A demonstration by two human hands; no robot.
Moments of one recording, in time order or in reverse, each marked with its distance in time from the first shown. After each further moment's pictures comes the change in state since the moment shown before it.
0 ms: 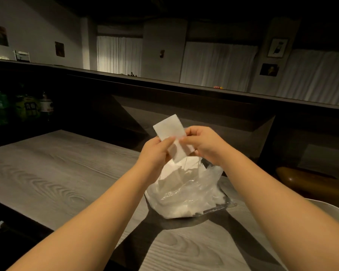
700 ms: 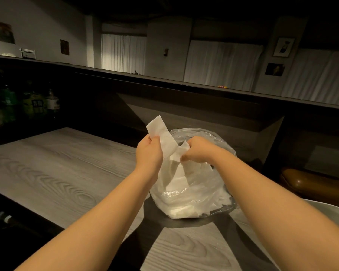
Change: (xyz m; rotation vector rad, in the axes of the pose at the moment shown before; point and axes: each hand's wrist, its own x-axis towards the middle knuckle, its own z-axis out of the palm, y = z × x) left_hand 0.003 -0.001 -0.016 0.110 0.346 0.076; right_hand 0.019 0.005 0.022 -0.900 -0.095 0.106
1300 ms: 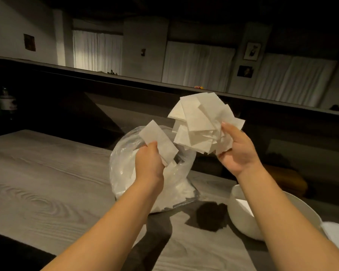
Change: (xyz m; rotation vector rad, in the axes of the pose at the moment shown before) left_hand -0.058 -0.004 0.073 -0.332 -0.089 -0.169; right_hand -0.102 0.097 -0.042 1.678 0.451 -0.113
